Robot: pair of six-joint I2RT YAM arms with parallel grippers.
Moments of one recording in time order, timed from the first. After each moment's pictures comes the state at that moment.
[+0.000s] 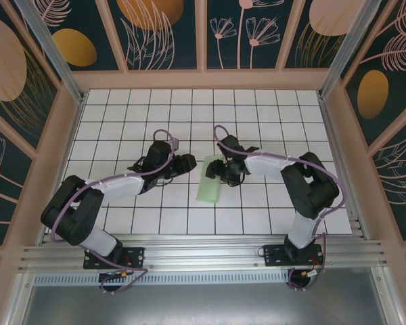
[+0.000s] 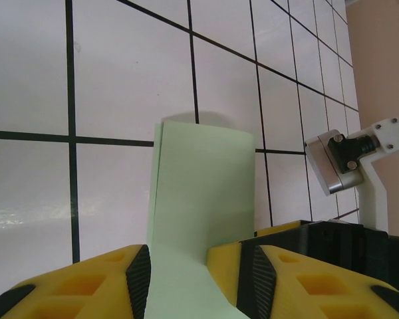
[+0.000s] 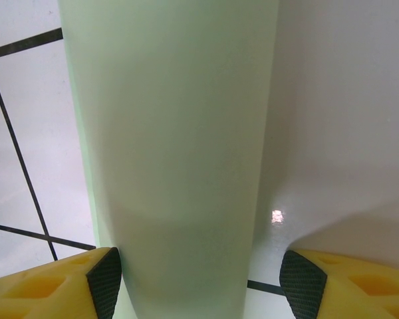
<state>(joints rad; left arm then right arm) -0.57 1.54 0.70 0.21 0.28 -0.87 0.64 1.79 1.01 -0.40 -0.24 0.81</state>
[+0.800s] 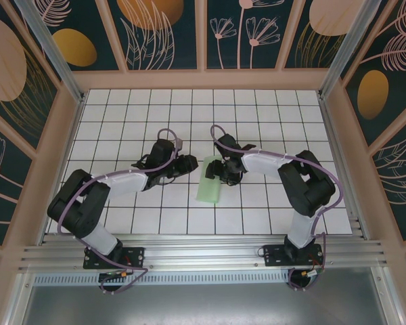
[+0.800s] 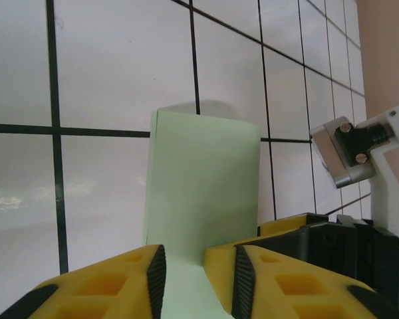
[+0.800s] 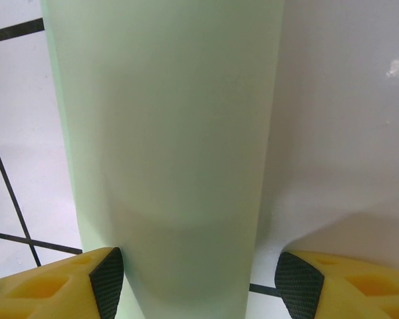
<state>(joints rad) -0.57 1.62 0.75 0.20 0.34 -0.86 0.65 1.82 1.07 -0.47 -0.20 0.78</state>
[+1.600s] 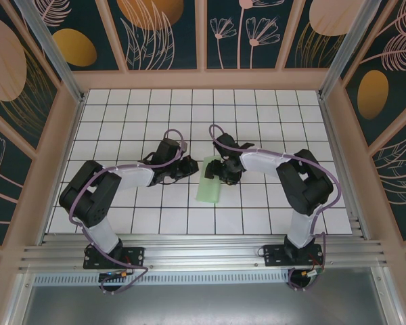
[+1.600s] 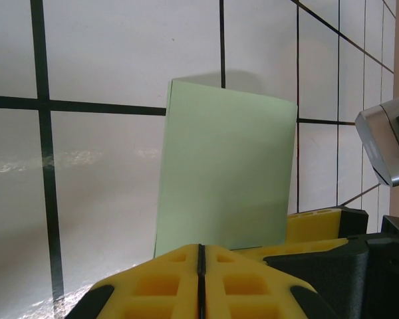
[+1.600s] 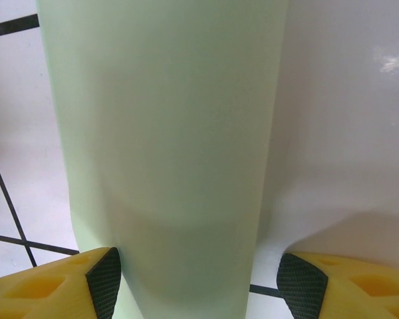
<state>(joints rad) -0.57 1.73 0.81 0.16 0.39 -0.86 0.66 1.85 1.10 -0.51 -0.20 0.77</state>
